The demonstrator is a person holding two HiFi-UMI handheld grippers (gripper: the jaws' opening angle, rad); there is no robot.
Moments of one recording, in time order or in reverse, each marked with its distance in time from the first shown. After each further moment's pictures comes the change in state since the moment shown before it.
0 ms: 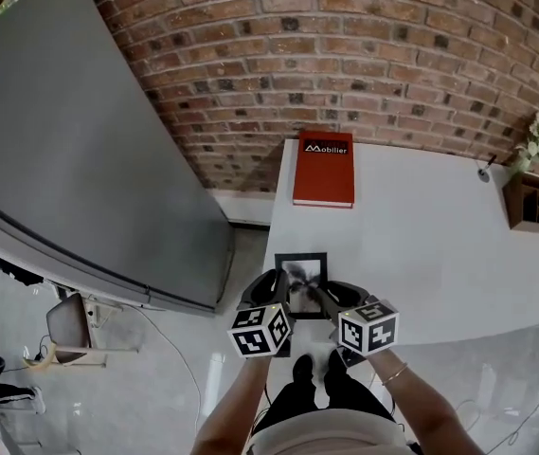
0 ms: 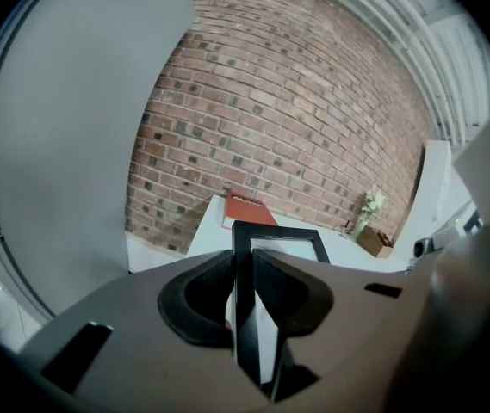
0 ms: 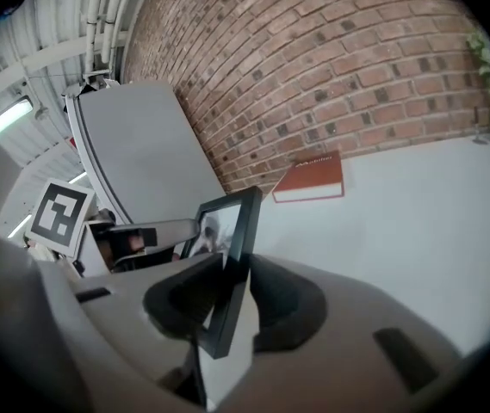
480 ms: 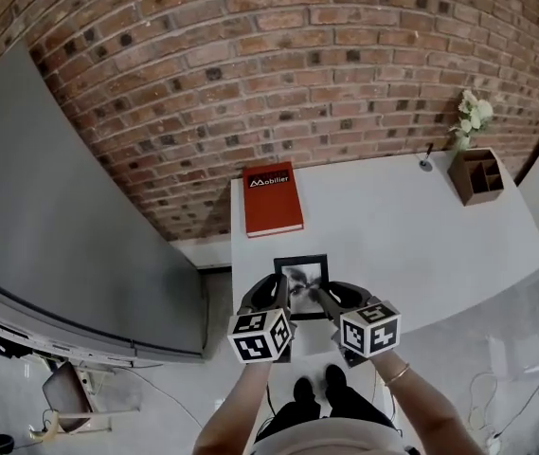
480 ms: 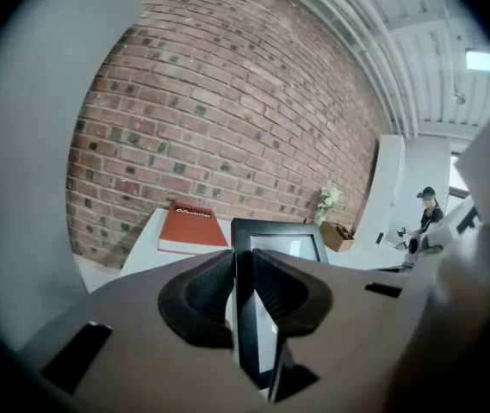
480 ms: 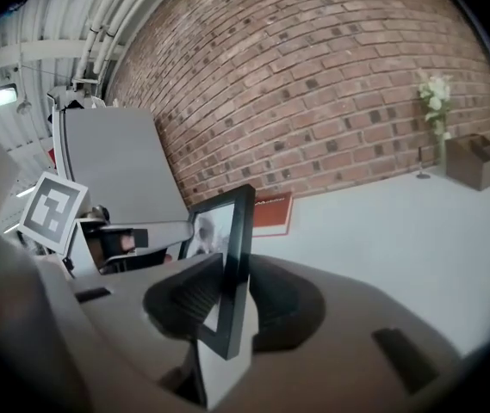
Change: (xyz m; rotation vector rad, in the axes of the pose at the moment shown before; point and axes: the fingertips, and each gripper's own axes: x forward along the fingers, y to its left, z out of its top) left arm 0.025 -0.096 0.029 0.142 0.001 -0.240; right arm -0.073 -0.047 0.039 0.019 -0.190 -0.214
